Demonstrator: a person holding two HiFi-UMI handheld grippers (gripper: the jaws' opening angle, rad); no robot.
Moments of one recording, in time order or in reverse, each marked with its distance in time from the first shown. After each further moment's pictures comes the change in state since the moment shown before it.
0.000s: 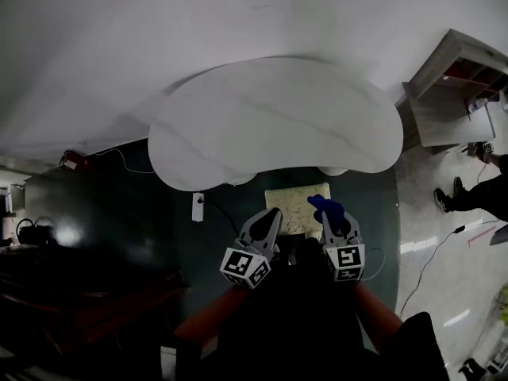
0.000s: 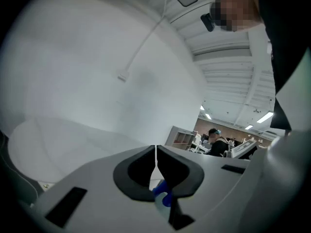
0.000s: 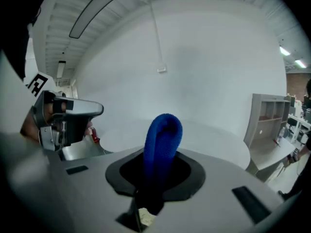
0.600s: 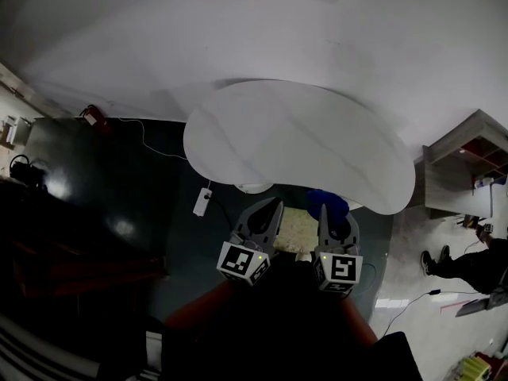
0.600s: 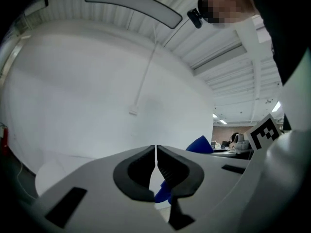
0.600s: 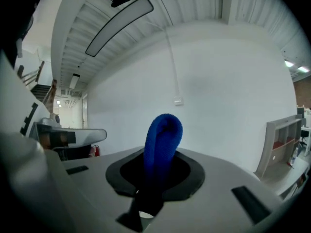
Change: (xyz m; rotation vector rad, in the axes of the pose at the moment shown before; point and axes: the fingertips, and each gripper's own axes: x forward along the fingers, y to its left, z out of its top) left arm -0.078 0.031 0.125 0.125 -0.245 0.186; right arm -0.006 0.108 0.174 -0.071 -0.280 0.073
